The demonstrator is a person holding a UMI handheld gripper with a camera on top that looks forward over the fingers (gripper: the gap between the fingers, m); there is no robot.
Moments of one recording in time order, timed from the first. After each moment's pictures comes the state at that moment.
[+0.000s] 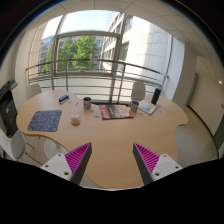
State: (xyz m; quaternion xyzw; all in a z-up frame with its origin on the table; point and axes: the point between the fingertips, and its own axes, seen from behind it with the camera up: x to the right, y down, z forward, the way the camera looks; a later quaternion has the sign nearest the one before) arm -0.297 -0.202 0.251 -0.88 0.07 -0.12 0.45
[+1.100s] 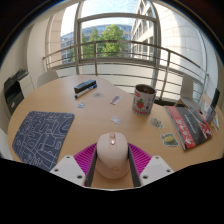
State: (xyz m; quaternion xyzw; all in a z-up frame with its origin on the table) arm -0.454 0.227 -0.015 -0.91 -0.03 0.02 0.42
